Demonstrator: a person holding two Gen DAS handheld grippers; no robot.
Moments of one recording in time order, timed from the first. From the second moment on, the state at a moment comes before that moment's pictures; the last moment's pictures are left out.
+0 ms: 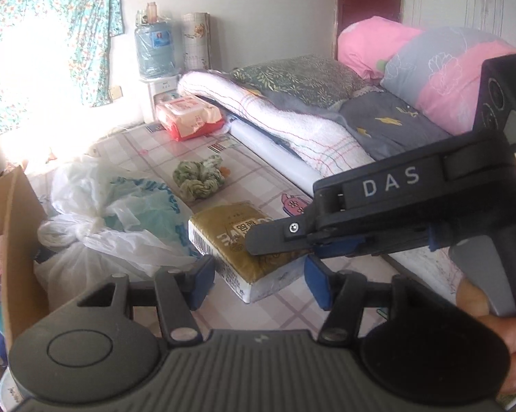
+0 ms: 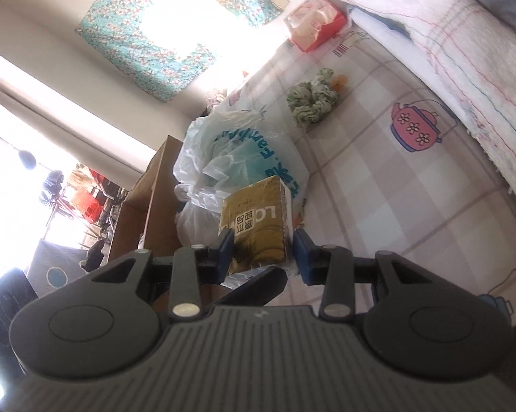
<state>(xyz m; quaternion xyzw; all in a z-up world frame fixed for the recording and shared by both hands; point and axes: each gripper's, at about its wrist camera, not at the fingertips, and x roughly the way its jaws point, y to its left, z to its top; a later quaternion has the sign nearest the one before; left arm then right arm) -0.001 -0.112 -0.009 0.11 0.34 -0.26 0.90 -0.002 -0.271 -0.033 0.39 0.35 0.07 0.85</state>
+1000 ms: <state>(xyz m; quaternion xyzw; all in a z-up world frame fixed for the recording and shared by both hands) 0.020 0.190 0.004 -0.01 0.48 0.00 0.88 0.194 0.078 -0.034 0.23 0.60 0.33 0.69</state>
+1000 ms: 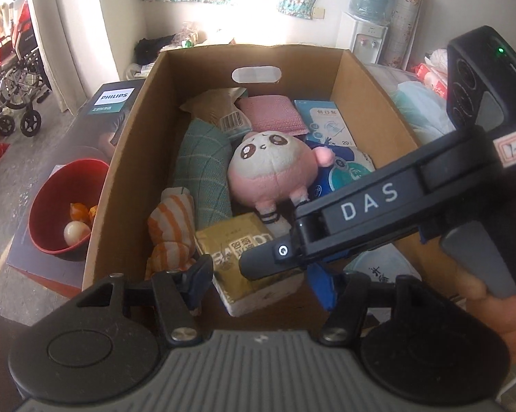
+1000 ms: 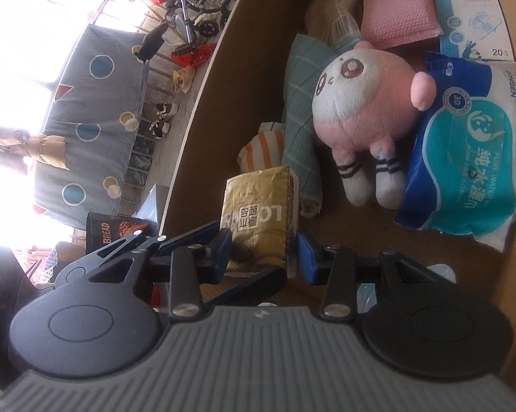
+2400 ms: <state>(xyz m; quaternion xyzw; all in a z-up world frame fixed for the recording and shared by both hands) 0.152 -0.154 -0.002 0.18 0.38 -0.22 0.88 0.181 -0.336 0.005 0.29 0.38 0.08 0.87</state>
